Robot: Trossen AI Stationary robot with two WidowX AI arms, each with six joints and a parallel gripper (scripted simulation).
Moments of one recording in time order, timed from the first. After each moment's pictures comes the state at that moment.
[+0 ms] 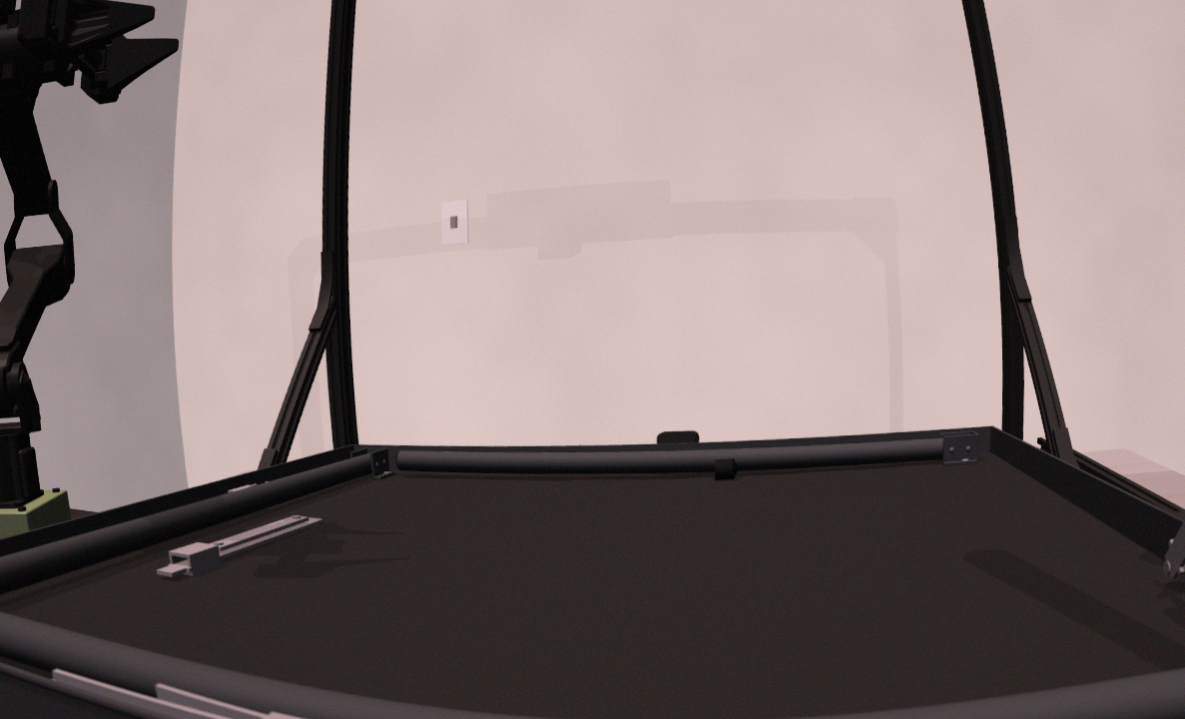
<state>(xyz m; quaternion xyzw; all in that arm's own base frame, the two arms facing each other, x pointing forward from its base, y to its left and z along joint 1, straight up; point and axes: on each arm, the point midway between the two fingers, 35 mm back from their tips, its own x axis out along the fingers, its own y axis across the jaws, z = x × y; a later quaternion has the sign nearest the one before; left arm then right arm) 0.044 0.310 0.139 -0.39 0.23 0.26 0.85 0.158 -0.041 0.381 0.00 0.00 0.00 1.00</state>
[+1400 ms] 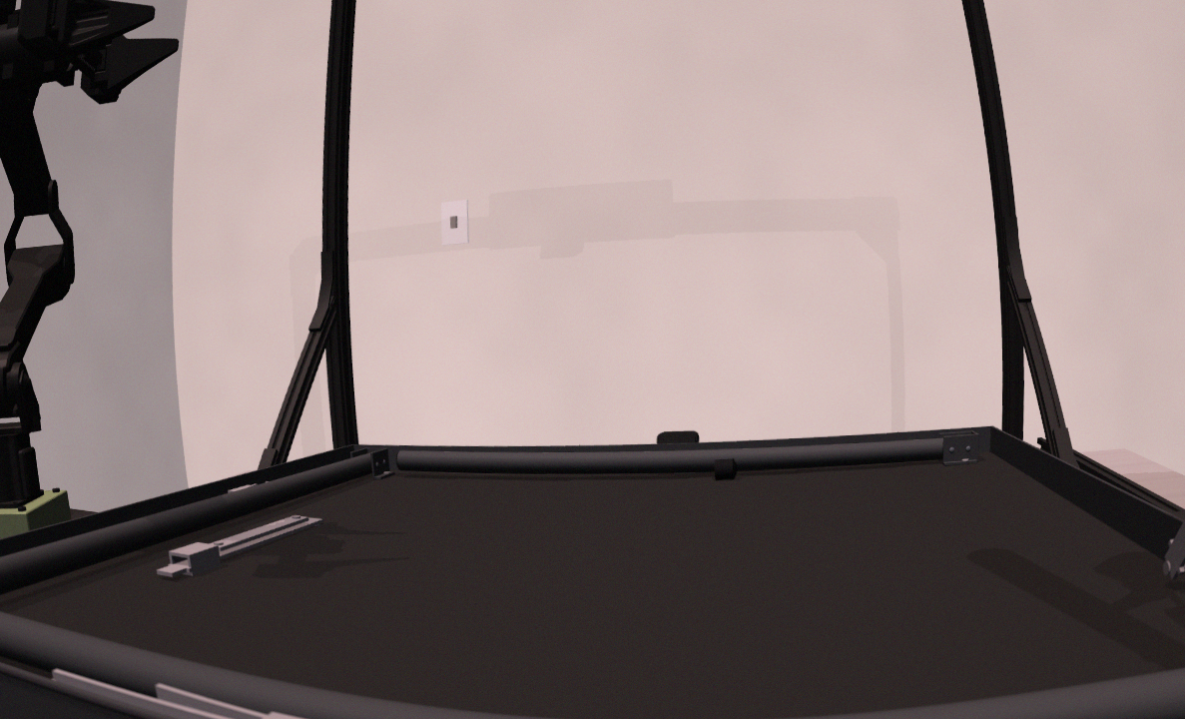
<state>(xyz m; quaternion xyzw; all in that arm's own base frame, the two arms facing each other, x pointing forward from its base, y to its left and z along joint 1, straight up) 0.084 0.331 0.123 -0.37 0.18 0.25 0.88 0.158 -0.041 0.381 0.00 0.00 0.00 1.00</state>
